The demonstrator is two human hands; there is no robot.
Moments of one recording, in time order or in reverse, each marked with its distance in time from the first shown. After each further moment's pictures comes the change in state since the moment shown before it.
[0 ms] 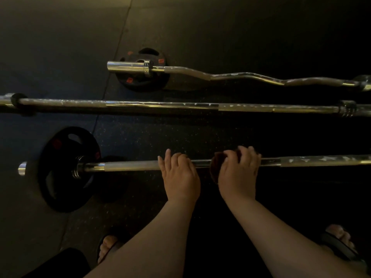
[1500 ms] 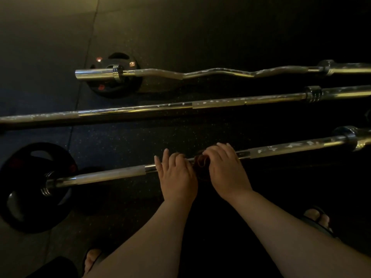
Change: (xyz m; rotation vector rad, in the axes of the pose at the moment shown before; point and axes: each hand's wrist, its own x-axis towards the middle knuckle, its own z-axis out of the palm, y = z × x) left_hand -0.008 0.050 0.020 0.124 -0.146 0.117; right_hand 0.018 0.054 -0.020 -0.020 -0.044 -0.394
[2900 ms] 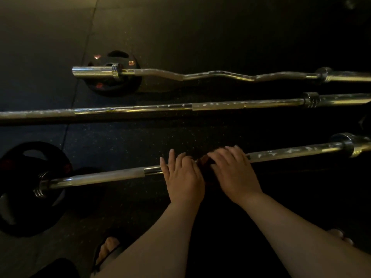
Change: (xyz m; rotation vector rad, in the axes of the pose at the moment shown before) left_hand 0.003 0.012 0.009 -0.072 0.037 0.013; right_hand -0.001 0.032 0.002 -0.177 -0.036 -0.107
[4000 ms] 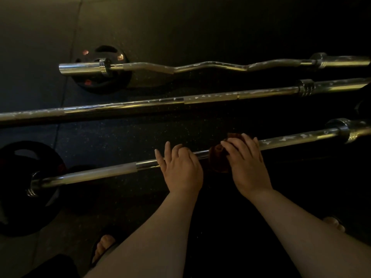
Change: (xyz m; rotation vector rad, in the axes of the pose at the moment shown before) left_hand 0.008 0.018 0.005 -0.019 0.024 -0.030; right_hand -0.021 0.043 0.006 0.070 0.123 0.088
